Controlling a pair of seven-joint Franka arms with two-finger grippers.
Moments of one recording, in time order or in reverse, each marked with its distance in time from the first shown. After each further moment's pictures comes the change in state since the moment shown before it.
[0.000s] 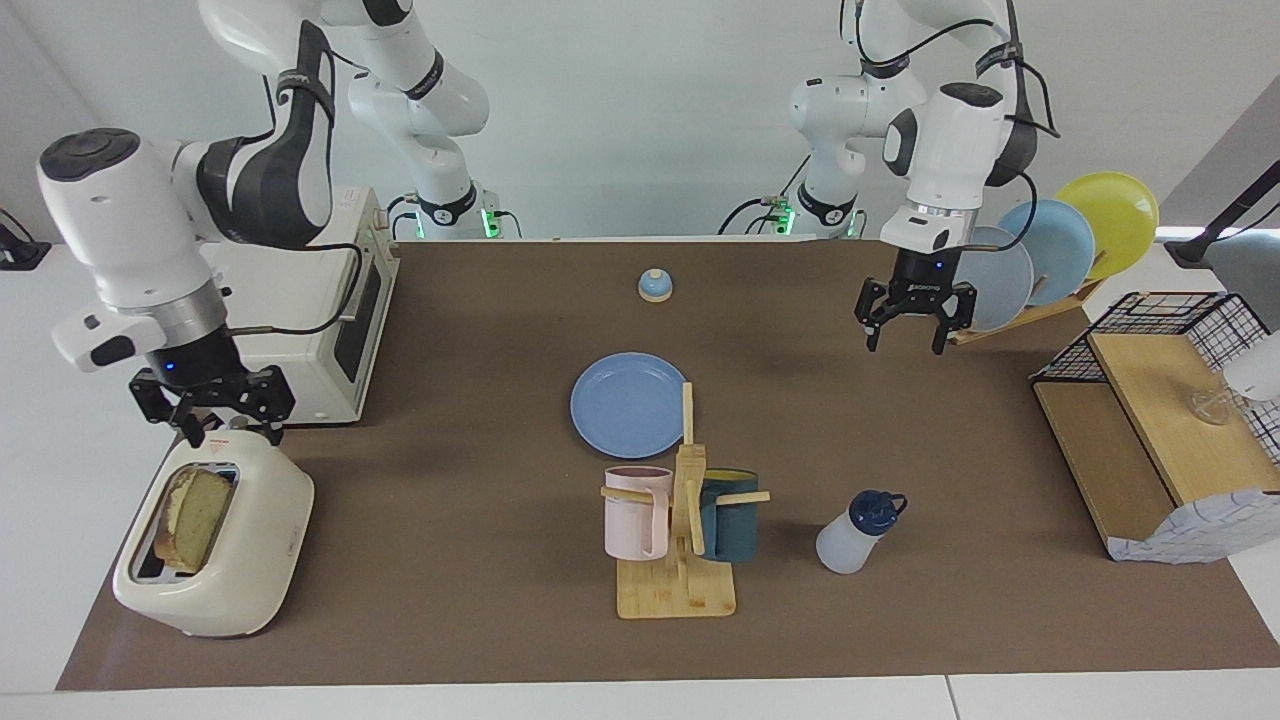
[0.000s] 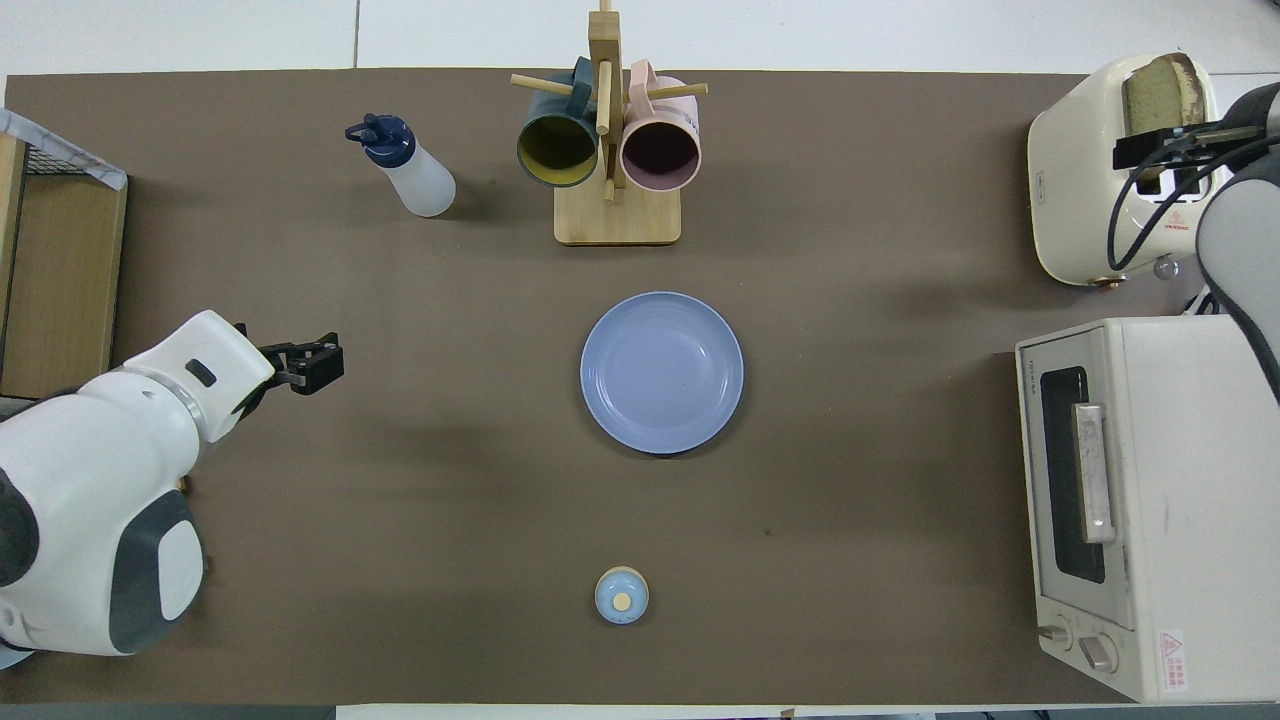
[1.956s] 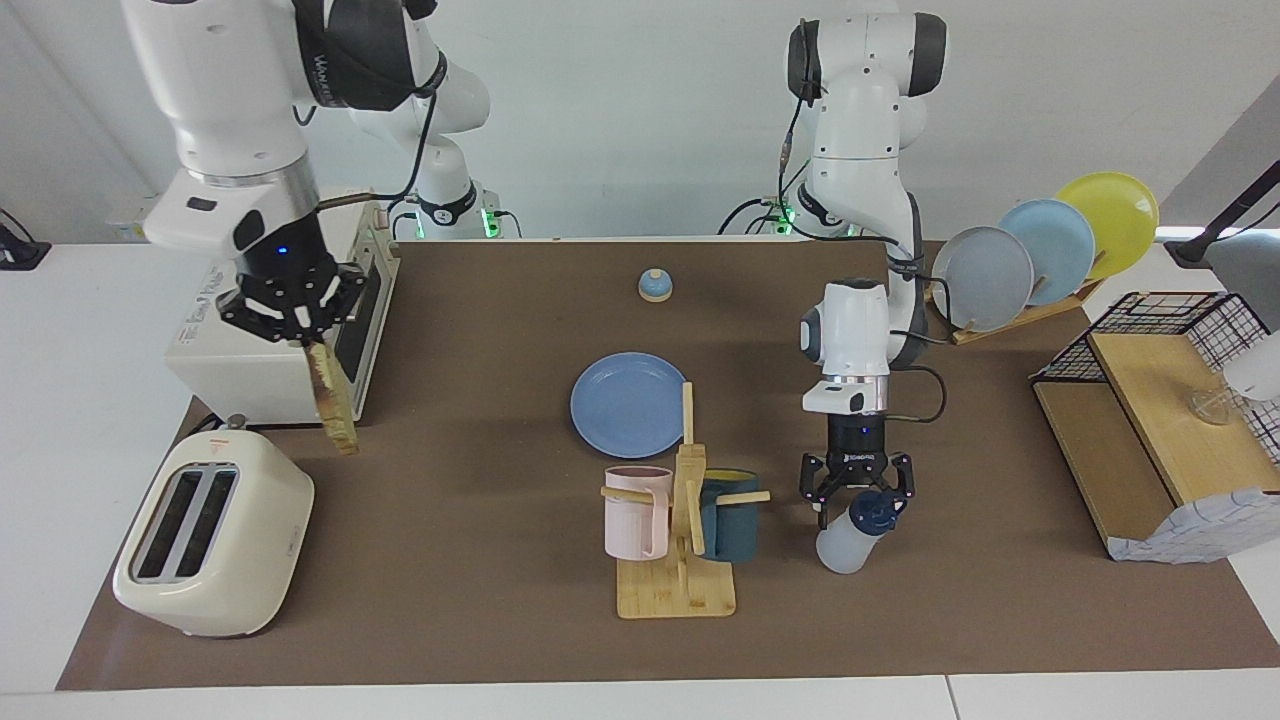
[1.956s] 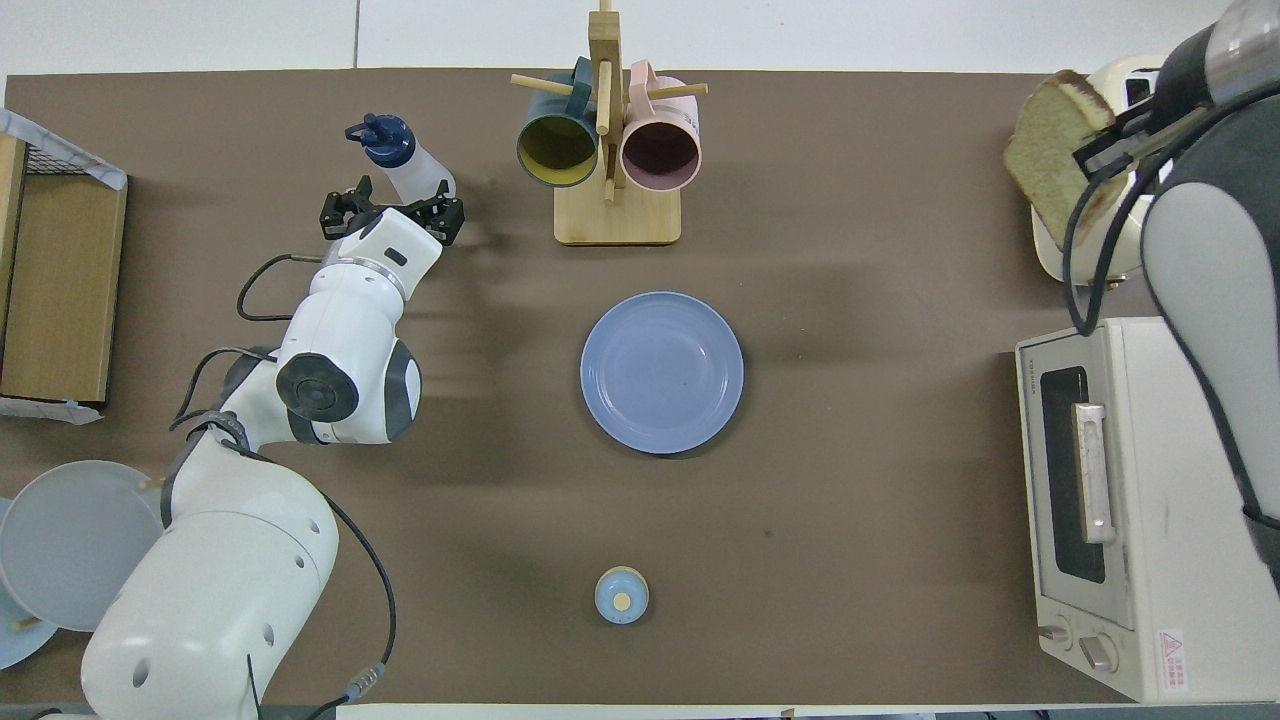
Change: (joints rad) left arm -0.534 0.855 0.445 0.473 -0.275 0.739 0.007; right arm 0.268 -0.031 0.038 0.318 -0.084 -0.504 -0.172
